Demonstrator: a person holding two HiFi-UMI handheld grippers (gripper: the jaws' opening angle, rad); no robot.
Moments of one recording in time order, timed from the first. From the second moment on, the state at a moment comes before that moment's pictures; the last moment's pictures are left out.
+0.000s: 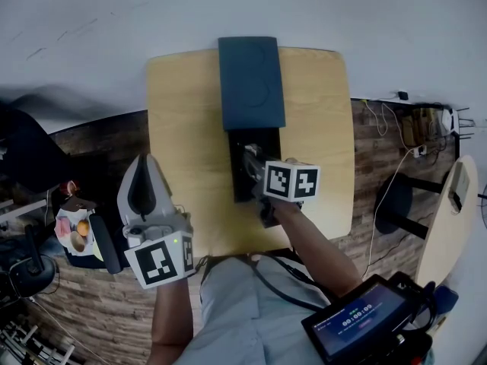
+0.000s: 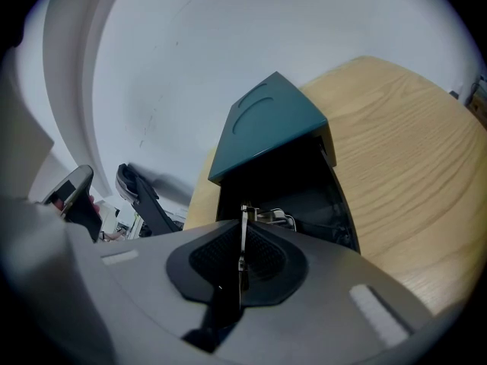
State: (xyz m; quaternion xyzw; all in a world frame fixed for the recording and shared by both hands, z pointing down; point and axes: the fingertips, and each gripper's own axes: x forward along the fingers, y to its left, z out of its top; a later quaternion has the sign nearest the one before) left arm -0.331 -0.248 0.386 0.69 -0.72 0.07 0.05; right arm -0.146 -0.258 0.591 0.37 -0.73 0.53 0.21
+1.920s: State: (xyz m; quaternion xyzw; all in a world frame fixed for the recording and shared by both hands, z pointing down) left arm -0.337 -0.255 0.392 0.69 -0.72 0.07 0.06; right arm -0.150 -0.272 0.592 0.41 -0.77 0.45 0.19
